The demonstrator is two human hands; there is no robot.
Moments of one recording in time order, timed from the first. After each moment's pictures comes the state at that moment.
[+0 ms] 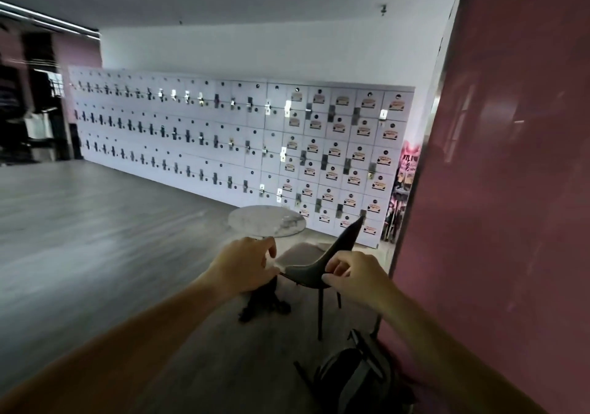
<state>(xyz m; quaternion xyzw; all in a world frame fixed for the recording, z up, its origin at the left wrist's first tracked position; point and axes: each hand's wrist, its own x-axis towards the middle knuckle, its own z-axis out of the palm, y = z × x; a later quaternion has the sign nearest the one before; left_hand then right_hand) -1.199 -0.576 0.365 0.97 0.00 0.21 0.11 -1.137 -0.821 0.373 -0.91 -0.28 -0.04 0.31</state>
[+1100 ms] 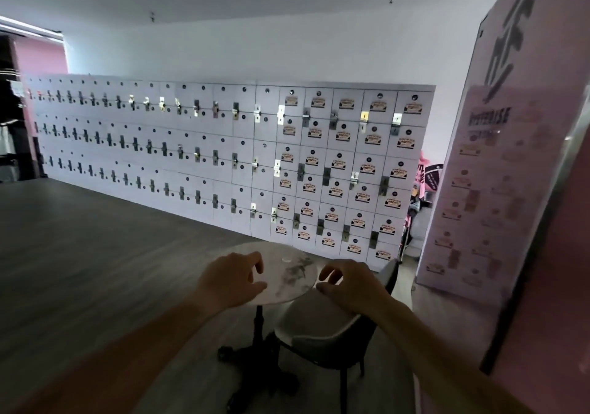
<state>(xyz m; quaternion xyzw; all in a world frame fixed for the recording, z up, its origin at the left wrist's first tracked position) -0.724 -0.316 0.360 0.97 0.01 0.19 0.12 -0.659 -0.570 0.375 -0.92 -0.28 -0.04 0.26</state>
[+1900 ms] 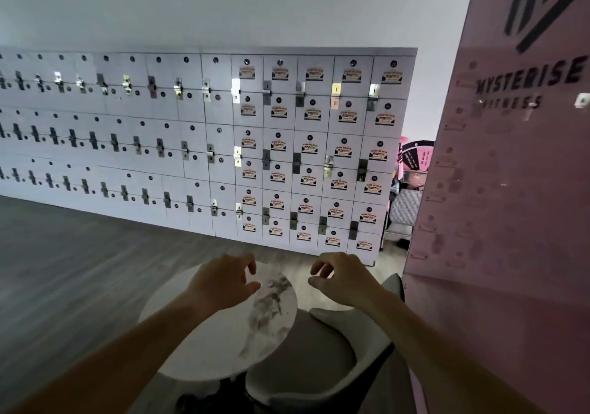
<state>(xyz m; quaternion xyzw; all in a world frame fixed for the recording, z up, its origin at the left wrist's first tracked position) -0.333 -0.262 0.324 0.98 -0.04 0.13 0.13 -0.308 -0.518 0.348 -0.93 -0.20 -0.02 0.30</state>
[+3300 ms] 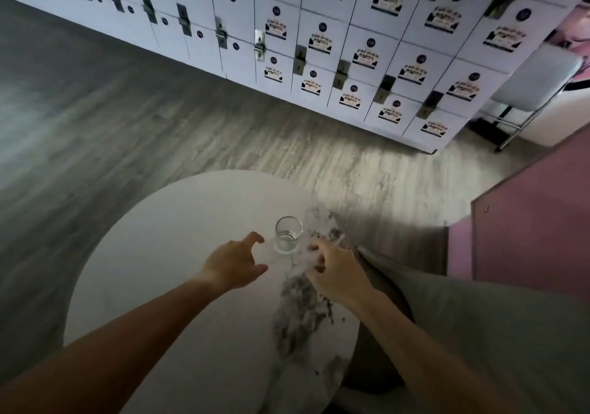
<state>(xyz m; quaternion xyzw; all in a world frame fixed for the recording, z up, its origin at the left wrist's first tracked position) 0.090 -0.086 -0.009 0.94 0.10 -0.18 0.26 0.128 -0.310 0.029 -0.92 -0.14 0.25 0.26</state>
